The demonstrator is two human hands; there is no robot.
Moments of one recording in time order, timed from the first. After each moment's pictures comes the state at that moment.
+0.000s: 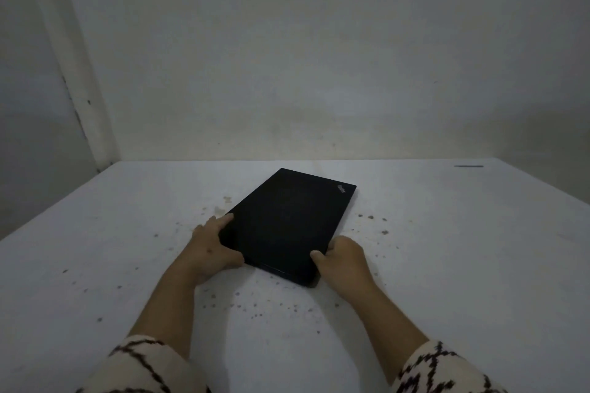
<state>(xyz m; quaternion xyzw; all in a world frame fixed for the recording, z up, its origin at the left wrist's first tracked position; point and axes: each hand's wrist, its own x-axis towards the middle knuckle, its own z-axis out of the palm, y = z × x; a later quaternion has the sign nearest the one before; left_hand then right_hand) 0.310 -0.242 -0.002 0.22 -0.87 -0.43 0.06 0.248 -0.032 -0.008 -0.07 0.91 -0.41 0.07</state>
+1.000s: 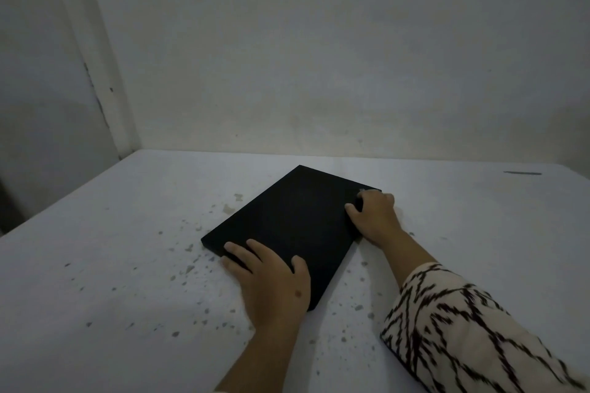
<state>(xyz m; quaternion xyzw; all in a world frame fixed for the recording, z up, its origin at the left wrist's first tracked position) 0.279 -0.120 -0.025 0.45 -0.84 -0.27 0.14 0.104 -0.035 -0.003 -0.18 0.94 -0.28 -0.04</state>
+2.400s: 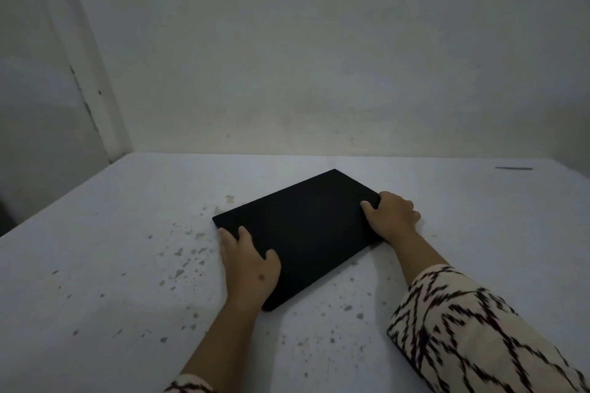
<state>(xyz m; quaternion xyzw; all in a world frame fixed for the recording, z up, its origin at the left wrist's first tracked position) 0.268 -0.158 -0.022 0.38 -0.81 -0.41 0.19 0.075 -0.007 -0.013 -0.05 0.97 -0.23 -0.06</state>
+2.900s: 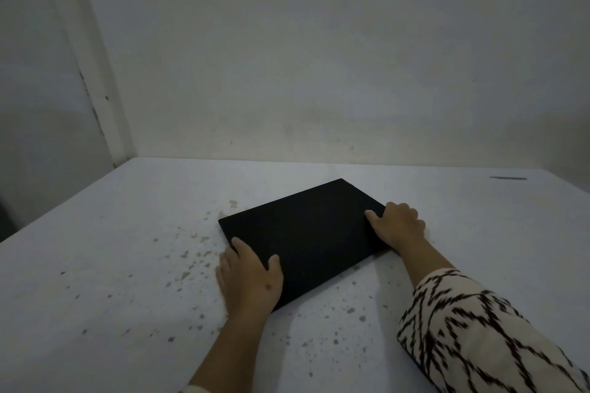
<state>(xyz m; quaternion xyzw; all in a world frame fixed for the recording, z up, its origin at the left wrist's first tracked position) 0.272 -0.154 -0.032 0.43 -0.84 -0.29 0.18 0.084 0.007 -0.007 -0.06 0.98 -0.18 -0.02</state>
